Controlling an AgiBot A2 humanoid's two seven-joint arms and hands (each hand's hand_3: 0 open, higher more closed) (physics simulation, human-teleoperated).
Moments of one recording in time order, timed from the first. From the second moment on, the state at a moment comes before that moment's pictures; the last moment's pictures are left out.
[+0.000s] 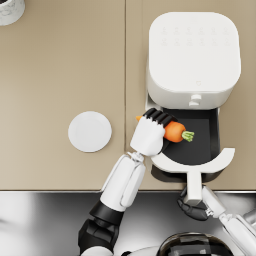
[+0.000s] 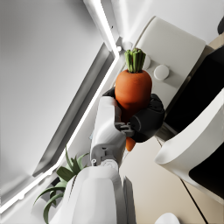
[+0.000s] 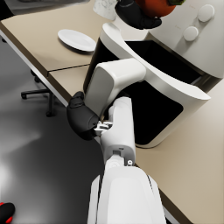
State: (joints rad) left arm 0.68 1.48 0.48 -1.42 2.38 -0.02 0.00; right arm 0.05 -0.87 0.65 1.89 1.38 -0.09 0.00
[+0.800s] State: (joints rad) left arm 0.50 1.29 0.40 -1.68 2.38 0.00 0.00; right arm 0.04 -0.81 0.62 1.93 1.38 0.36 0.00
